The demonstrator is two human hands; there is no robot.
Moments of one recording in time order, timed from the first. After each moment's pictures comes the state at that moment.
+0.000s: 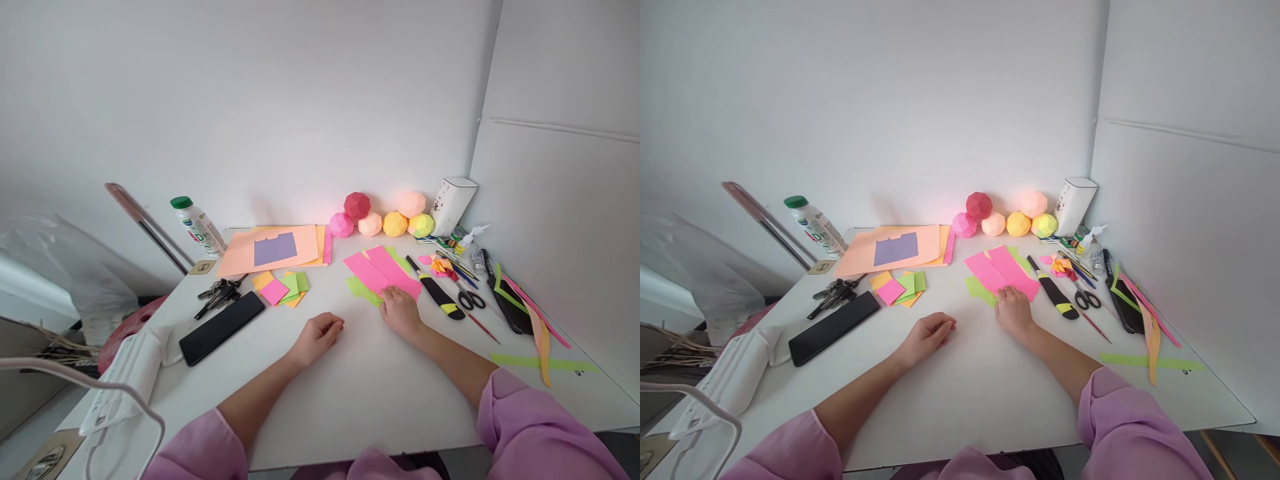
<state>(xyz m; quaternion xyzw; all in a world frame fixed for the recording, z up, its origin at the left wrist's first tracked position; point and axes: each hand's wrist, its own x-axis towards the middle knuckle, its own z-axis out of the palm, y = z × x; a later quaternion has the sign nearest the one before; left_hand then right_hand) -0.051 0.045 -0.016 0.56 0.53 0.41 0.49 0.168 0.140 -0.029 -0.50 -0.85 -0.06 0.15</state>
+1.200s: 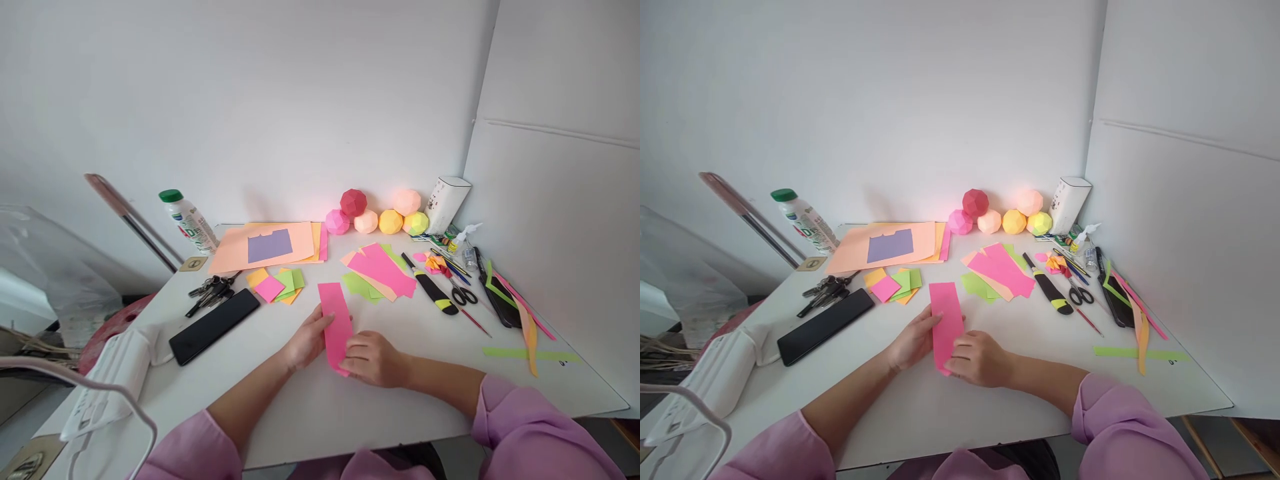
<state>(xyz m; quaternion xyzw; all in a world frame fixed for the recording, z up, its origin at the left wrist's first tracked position) -0.044 0.036 0.003 0.32 0.35 0.49 0.73 0.139 0.058 -0.007 -0.12 -0.95 0.20 0.23</state>
